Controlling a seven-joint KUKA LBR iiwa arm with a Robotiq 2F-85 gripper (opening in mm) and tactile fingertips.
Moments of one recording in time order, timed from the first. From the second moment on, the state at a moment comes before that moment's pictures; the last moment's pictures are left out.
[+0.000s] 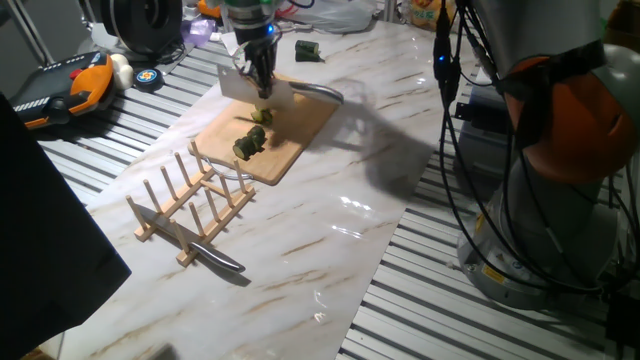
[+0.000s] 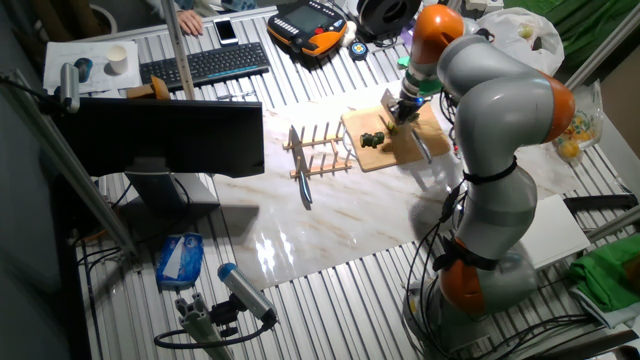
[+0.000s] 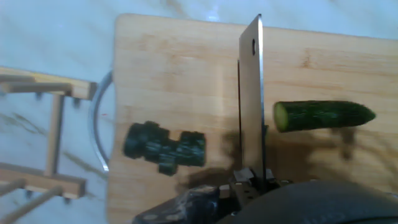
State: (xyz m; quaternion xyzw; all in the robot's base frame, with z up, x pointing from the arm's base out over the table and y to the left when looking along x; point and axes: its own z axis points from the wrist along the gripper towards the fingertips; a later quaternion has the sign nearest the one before) arm 0.585 -0.088 0.137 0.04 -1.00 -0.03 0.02
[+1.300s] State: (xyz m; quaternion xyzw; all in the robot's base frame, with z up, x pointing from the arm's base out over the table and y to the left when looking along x) arm 0.578 -0.058 0.137 0.03 -1.00 -0.02 0.03
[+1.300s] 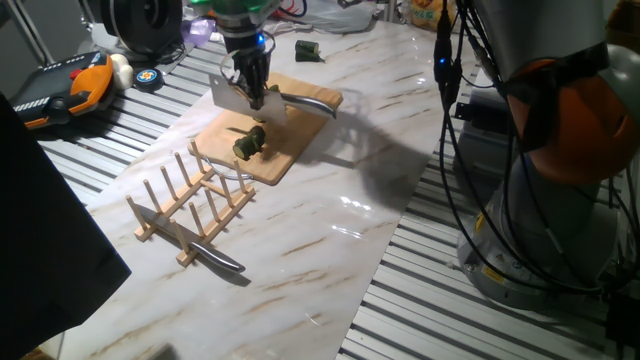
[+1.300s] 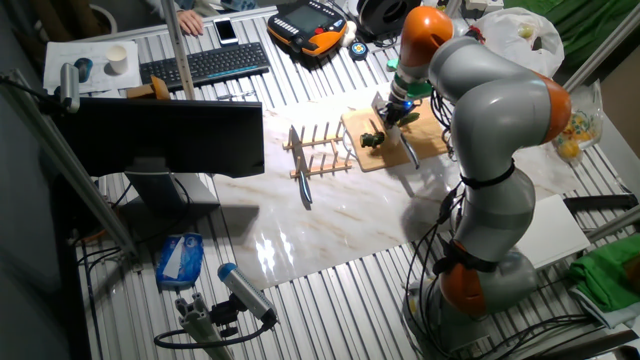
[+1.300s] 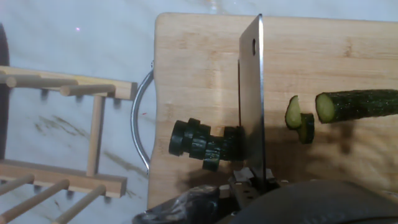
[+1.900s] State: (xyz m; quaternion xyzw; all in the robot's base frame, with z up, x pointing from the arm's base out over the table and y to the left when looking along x) arm 0.577 -0.058 0.137 0.06 -1.00 0.01 0.01
